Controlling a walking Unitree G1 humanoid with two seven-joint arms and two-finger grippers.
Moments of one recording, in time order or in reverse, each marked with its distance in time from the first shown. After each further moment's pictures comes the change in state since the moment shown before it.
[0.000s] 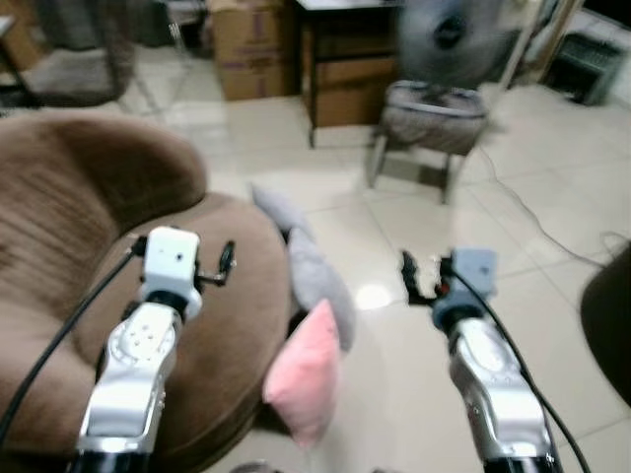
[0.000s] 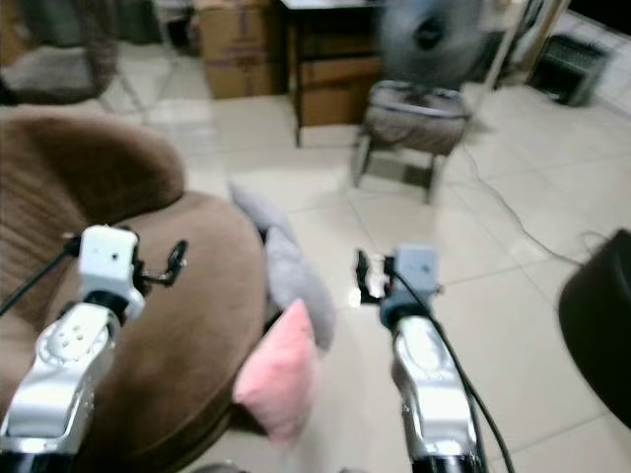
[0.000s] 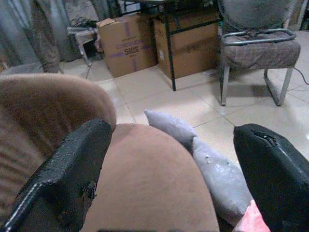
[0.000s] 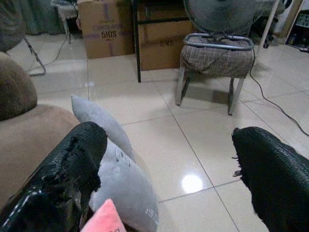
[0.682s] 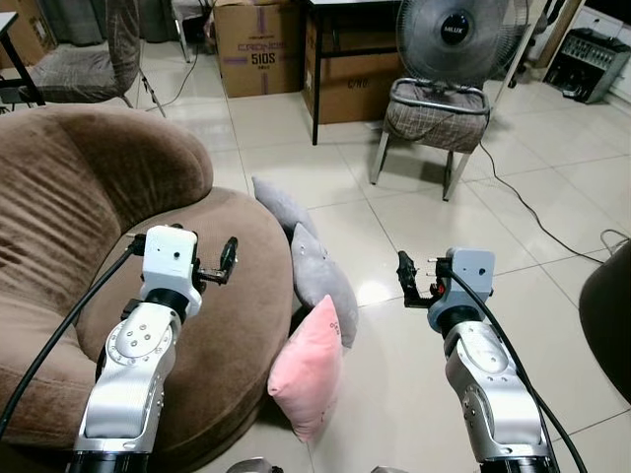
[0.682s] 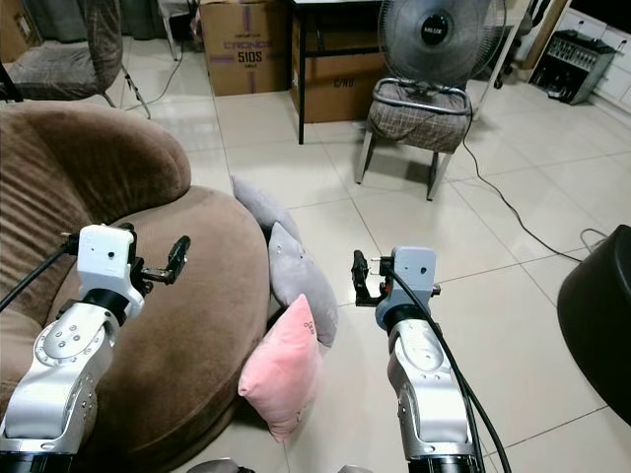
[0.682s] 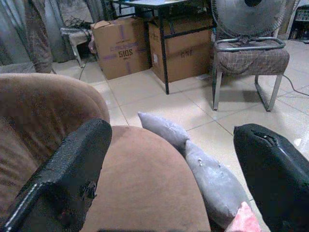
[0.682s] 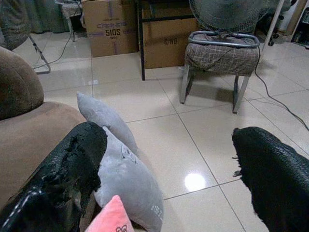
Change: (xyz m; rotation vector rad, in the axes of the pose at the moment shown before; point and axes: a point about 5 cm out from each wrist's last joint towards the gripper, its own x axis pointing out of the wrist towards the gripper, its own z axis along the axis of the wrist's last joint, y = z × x) left arm 0.000 0.000 0.004 -0.041 -0.034 -0.020; right arm 0.002 0.004 0.004 0.008 -0.013 0.011
